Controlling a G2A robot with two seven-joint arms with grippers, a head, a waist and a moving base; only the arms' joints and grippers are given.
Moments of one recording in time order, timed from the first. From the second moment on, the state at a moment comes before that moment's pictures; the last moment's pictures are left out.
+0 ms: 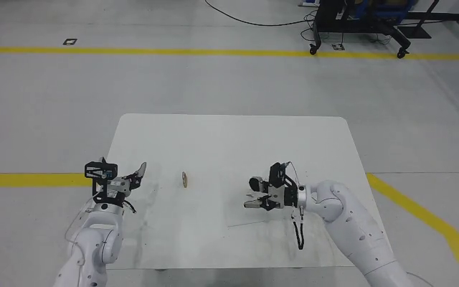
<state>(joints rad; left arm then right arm) 1.73 -1.15 -1.60 -1.80 1.33 0.00 0.00 -1.26 -1.15 1.13 -1.35 -0.80 -1.01 0.46</state>
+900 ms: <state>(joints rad) 1.73 -1.15 -1.60 -1.80 1.33 0.00 0.00 -1.27 -1.12 1.11 -1.48 -1.30 -0.81 0.29</state>
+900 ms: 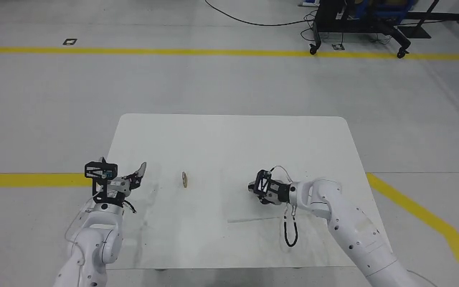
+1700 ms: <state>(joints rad) 1.73 -1.15 -1.60 -1.80 1.33 0.00 0.00 -1.39 -1.09 1.30 -1.45 -1.10 -0.87 -0.13</state>
